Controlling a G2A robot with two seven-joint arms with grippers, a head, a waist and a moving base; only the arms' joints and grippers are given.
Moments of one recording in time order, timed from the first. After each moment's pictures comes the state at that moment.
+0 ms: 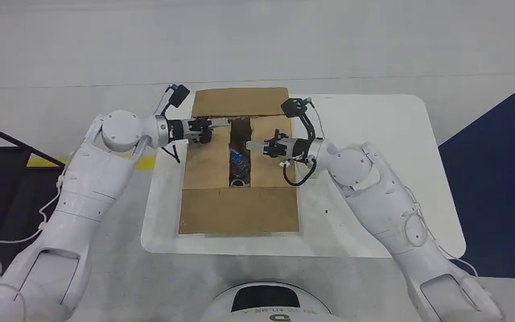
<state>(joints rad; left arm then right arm) 0.84 -1.05 -1.07 -1.21 -0.12 -0.06 -1.02 -1.06 -1.19 1.02 -1.58 -0.32 -0.11 0.73</state>
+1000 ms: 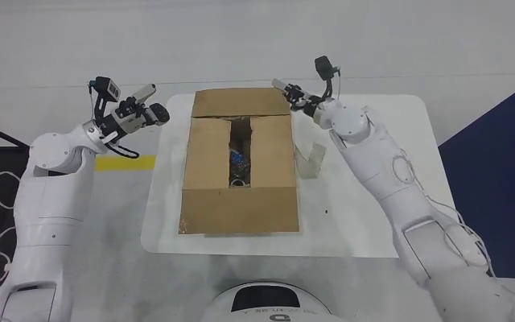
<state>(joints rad) 1.08 -0.98 -1.47 -1.27 -0.50 -0.20 -1.01 -0.66 -1.33 0.91 -0.85 0.01 -0.10 0.46</state>
